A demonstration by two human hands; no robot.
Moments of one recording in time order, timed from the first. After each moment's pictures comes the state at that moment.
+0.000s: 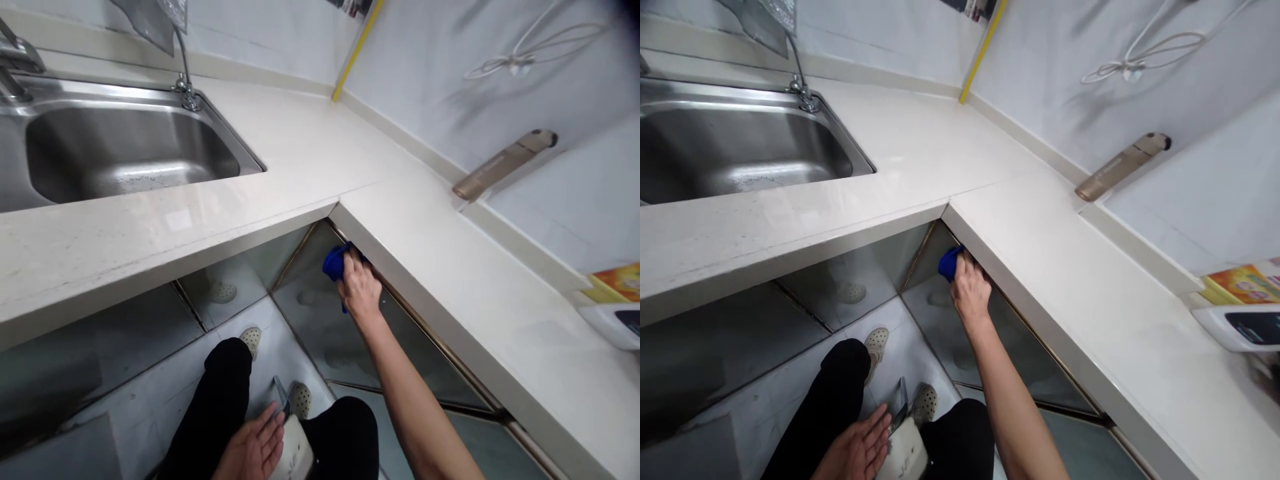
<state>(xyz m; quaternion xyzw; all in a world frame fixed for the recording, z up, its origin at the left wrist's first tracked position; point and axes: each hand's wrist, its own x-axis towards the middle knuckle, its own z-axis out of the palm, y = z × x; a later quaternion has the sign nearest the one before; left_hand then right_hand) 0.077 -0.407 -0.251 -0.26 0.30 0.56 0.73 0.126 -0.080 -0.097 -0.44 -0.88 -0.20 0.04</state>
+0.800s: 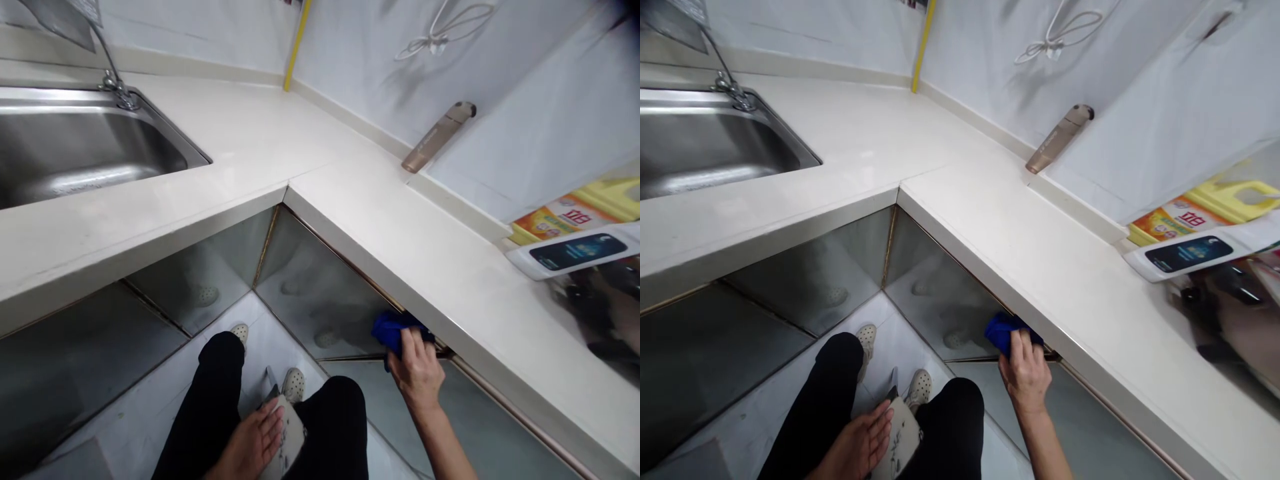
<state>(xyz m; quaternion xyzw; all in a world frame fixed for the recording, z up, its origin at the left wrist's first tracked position) 0.104 -0.395 -0.260 -0.23 0.36 0.48 0.77 0.382 -0.176 -0.152 -0.48 -0.80 -0.34 0.10</state>
